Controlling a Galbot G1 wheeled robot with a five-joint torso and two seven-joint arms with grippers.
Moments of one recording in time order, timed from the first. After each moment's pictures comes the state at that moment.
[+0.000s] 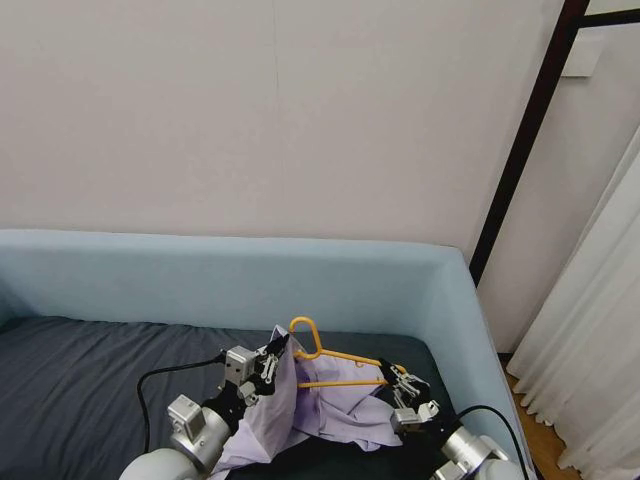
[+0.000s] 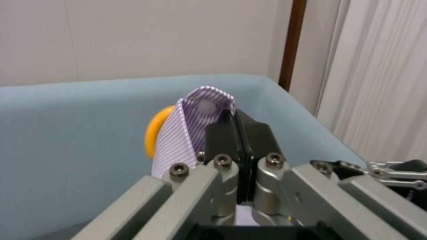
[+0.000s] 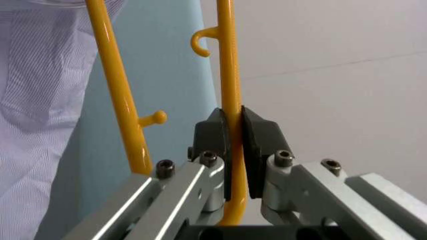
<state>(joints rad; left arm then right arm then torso) 1.34 -1.01 -0.29 -2.14 -0.49 0.07 0.06 -1.14 0.97 0.11 1.65 -0.99 0.28 0.29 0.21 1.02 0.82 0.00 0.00</state>
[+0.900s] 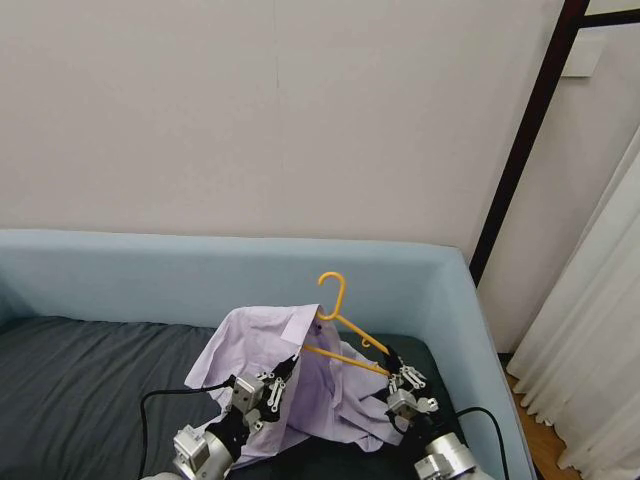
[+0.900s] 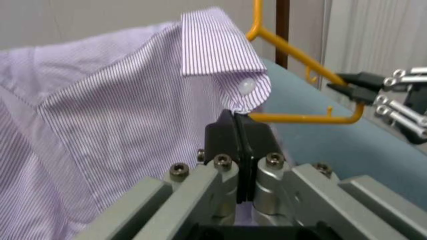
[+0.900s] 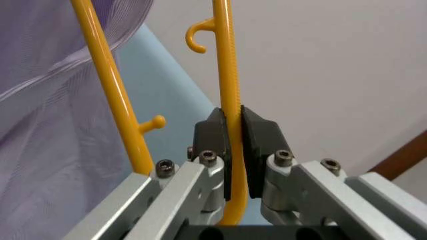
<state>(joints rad) 1.41 -1.00 -0.30 -2.09 -0.31 -0.05 0.12 -1.23 1.01 0.09 1.78 -0.48 0.09 0.42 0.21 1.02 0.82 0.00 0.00</state>
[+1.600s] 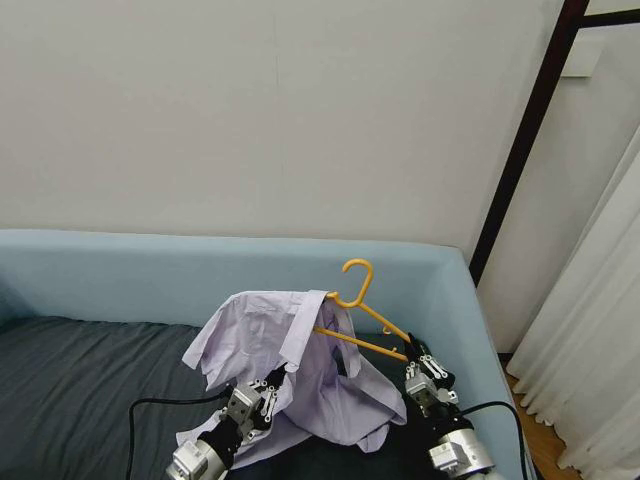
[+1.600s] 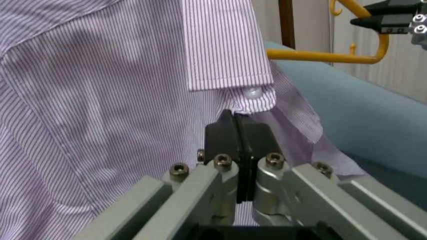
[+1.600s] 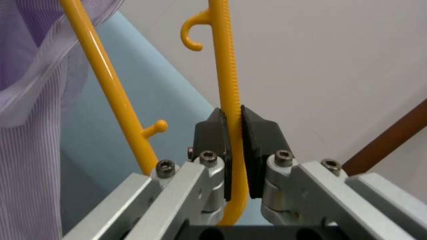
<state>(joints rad) 1.44 -1.00 -0.32 -2.05 -0.18 -0.10 0.13 -1.27 0.97 0.11 1.92 -0.37 -0.03 0.39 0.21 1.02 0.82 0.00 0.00</state>
